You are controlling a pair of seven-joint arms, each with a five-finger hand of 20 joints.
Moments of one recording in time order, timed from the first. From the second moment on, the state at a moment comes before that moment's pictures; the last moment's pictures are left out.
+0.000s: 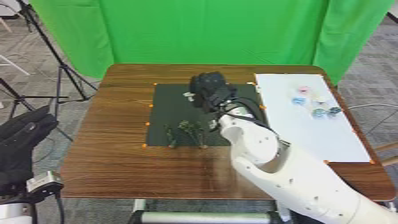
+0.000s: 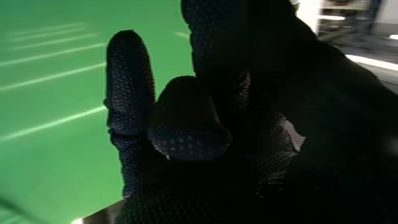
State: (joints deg) left arm 153.3 -42.5 -110.0 -131.6 34.8 35.6 36.6; right arm -62.3 -61.3 35.0 -102.5 -143.7 5.3 23.1
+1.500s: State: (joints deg) left arm 133.2 -46.1 -99.4 -125.6 41.7 28.2 30.7; right arm -66.8 -77.4 29.9 -87.5 -156.7 2.0 27.0
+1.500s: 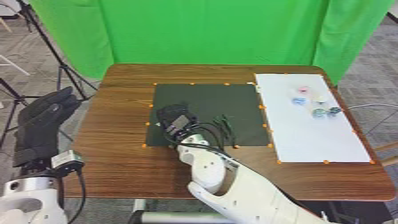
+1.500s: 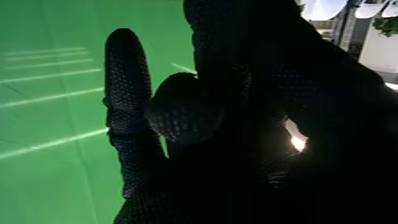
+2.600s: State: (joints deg) left arm 132.0 -47.0 -99.1 -125.2 42.7 27.8 29.5; right arm -70.9 -80.1 33.7 -91.5 -158.2 -10.5 24.1
